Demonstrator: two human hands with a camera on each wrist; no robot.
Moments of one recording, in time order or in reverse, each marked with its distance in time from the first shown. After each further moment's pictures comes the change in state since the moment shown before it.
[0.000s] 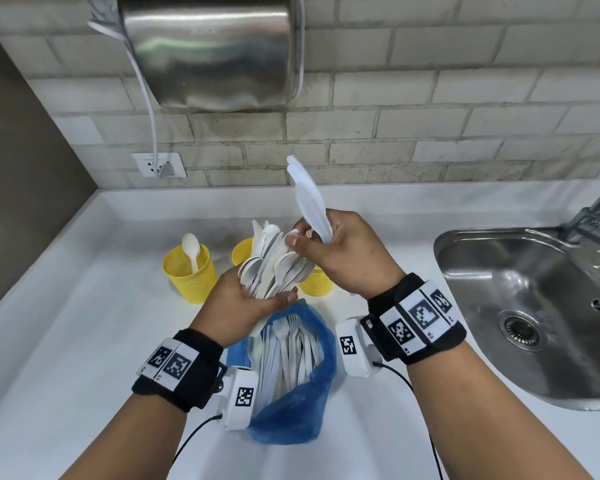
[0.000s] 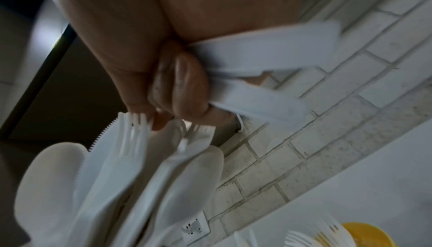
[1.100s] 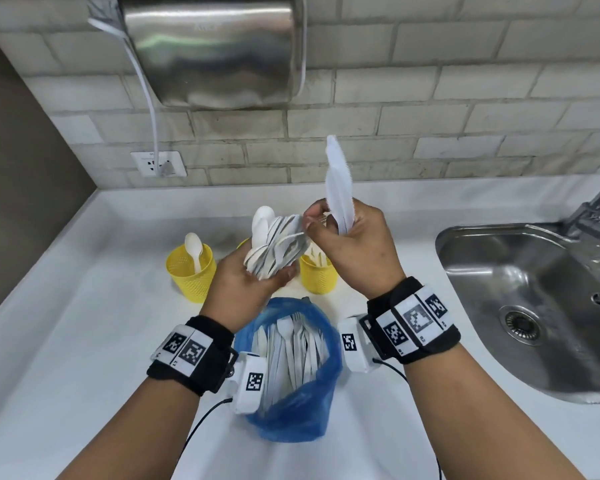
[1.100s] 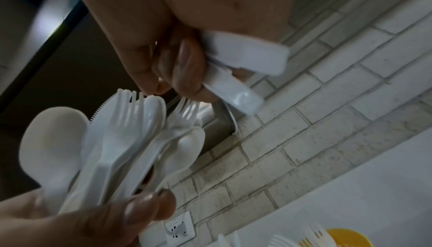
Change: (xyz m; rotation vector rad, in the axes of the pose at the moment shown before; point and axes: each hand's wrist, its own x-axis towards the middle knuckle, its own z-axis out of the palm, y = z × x) left_hand 0.017 0.000 -0.001 -0.078 0.166 0.074; right_hand -0.001 0.000 0.008 0.128 0.252 -0.100
